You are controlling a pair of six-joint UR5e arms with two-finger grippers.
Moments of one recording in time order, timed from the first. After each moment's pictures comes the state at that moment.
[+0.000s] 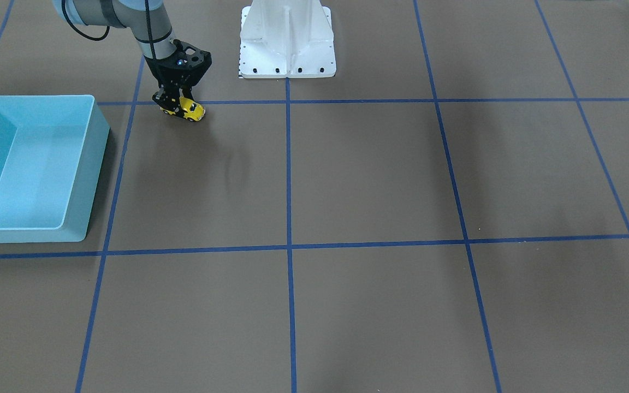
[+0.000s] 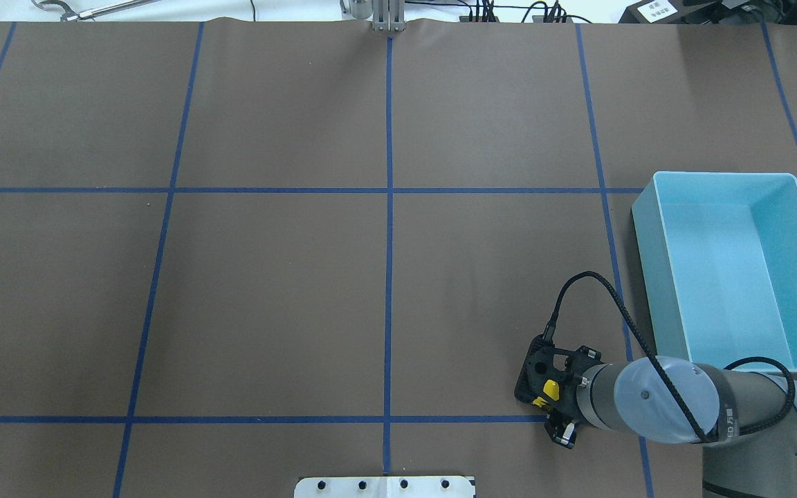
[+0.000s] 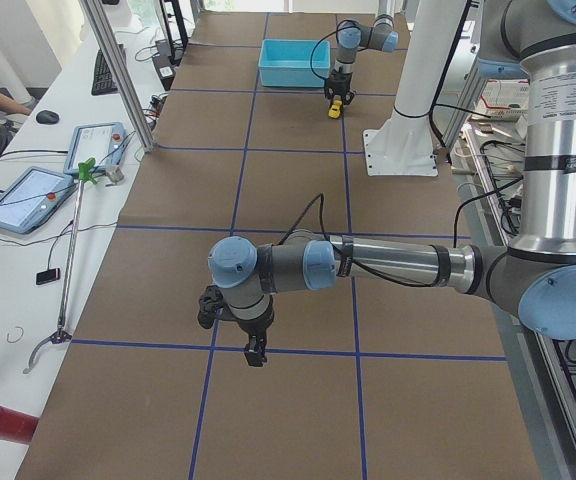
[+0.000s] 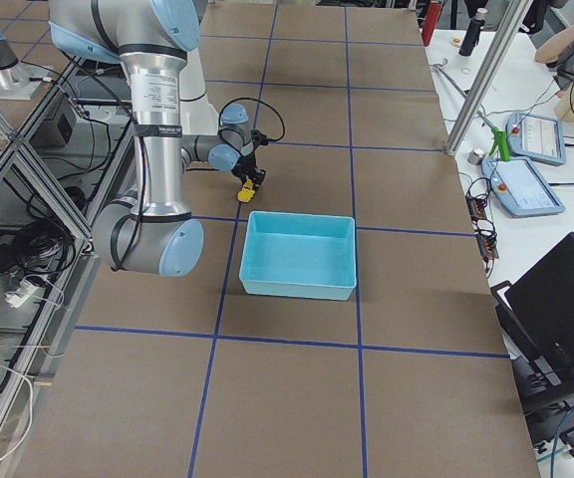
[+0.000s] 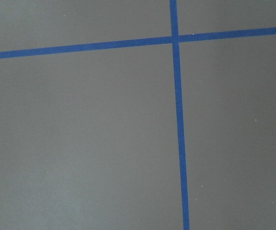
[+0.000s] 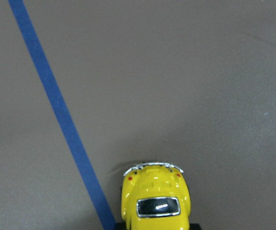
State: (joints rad) left arm -1.58 -1.53 -1.69 -1.35 -2.29 0.18; right arm 0.23 -1.52 2.08 -1.32 1.65 0.28
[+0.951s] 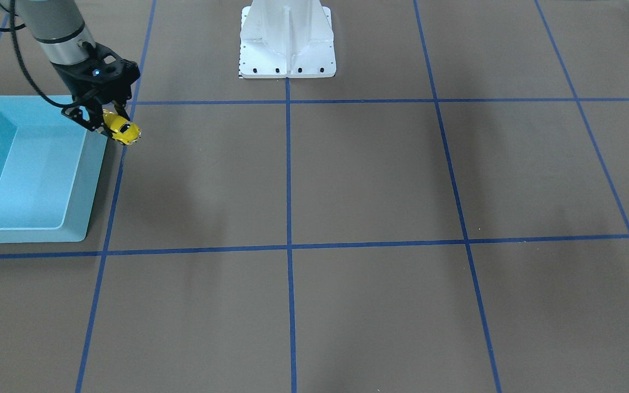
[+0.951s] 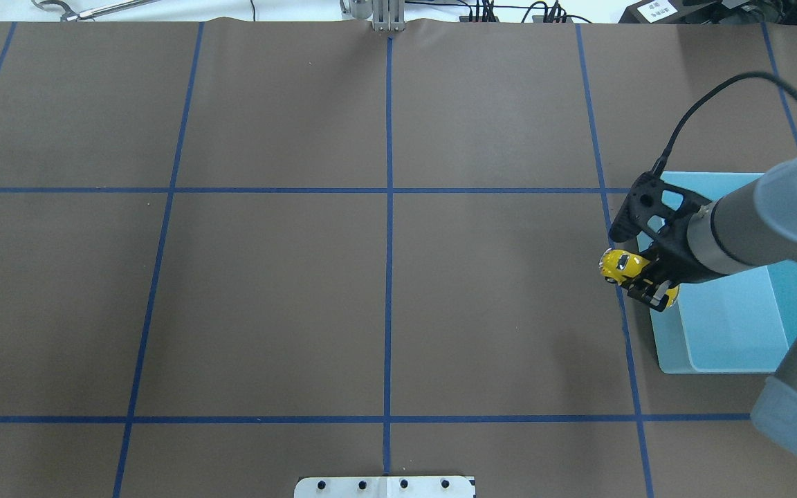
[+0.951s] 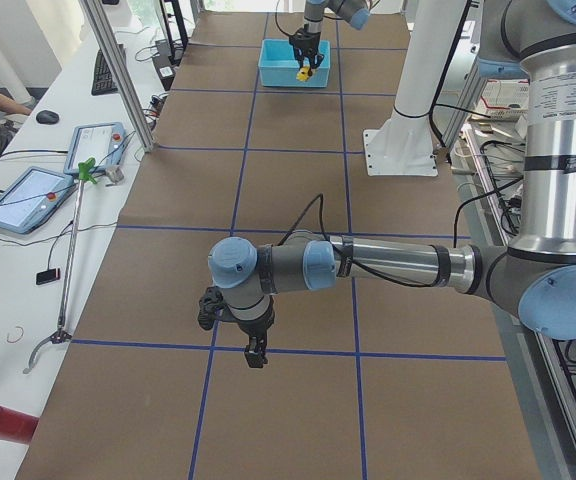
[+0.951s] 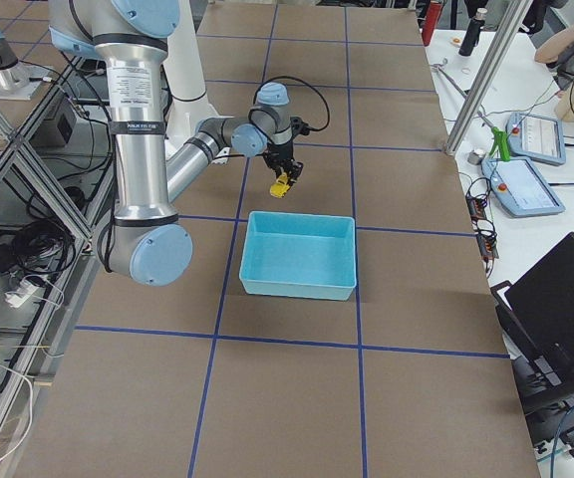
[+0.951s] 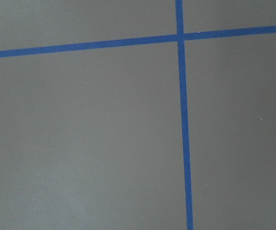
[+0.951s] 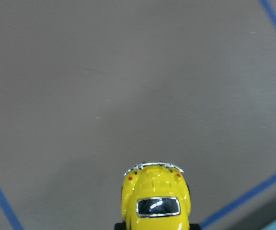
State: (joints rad) left arm -1.58 -1.53 -1.69 -1.35 -2.30 0.18; right arm 0.74 -1.51 2.20 -1.56 1.96 0.00
